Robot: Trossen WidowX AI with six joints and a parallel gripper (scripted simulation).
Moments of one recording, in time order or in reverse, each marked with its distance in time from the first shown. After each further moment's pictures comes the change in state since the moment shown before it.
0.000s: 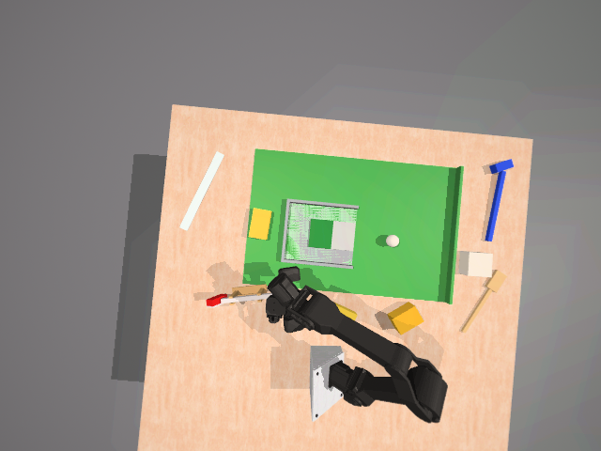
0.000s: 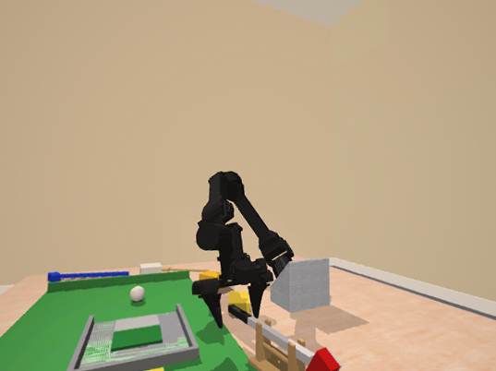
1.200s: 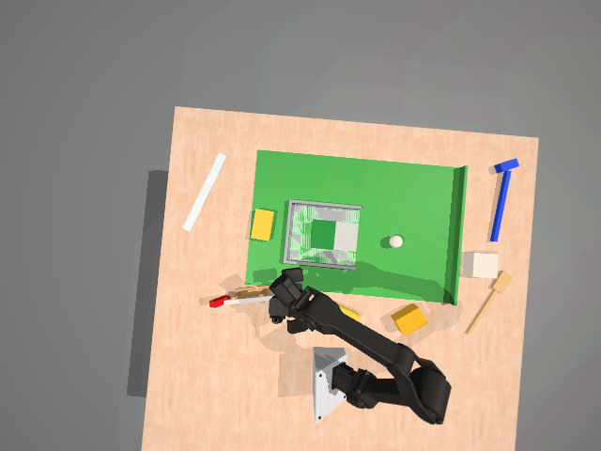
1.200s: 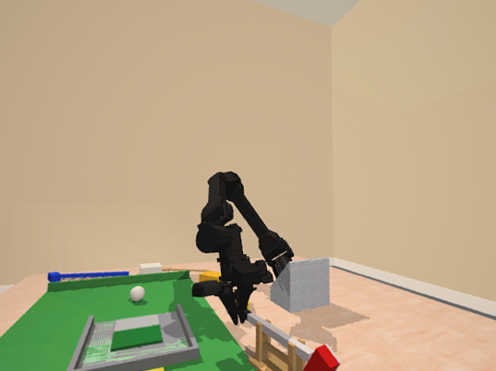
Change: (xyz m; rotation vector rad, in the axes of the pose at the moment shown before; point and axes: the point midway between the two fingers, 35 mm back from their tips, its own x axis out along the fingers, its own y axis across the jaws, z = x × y) arm 0.002 0.001 -0.003 0.002 0.017 0.013
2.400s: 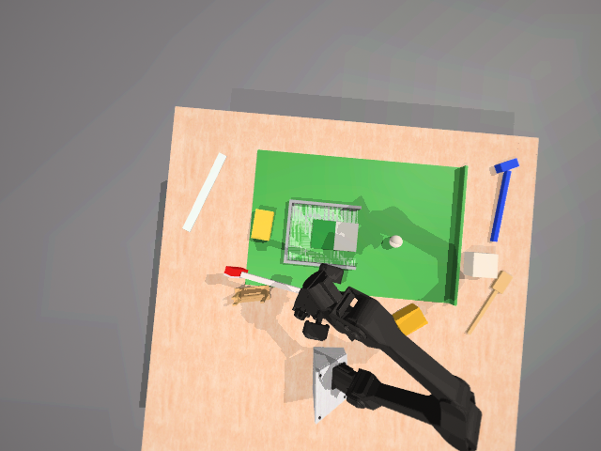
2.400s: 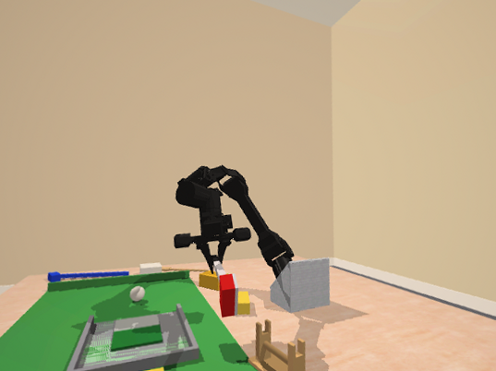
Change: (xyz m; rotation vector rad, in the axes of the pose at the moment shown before) arm -0.111 -0.018 -0.051 0.388 -0.033 -0.022
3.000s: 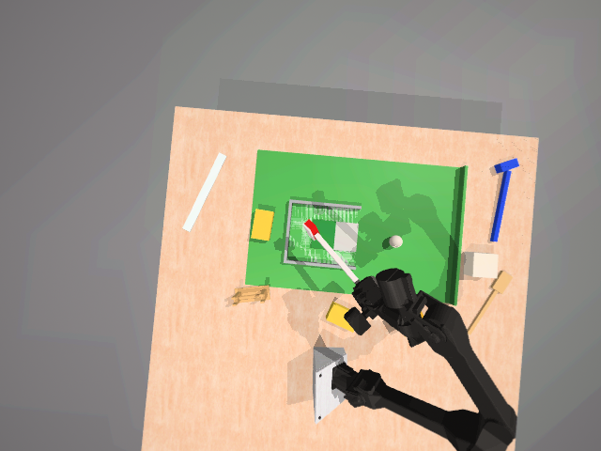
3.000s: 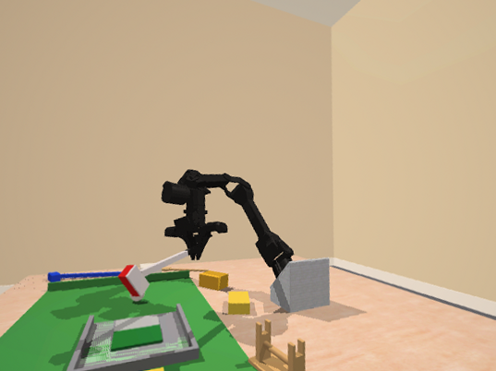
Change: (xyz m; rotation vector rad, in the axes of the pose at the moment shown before) arm -0.046 -0.044 -0.127 0.588 0.036 -0.088
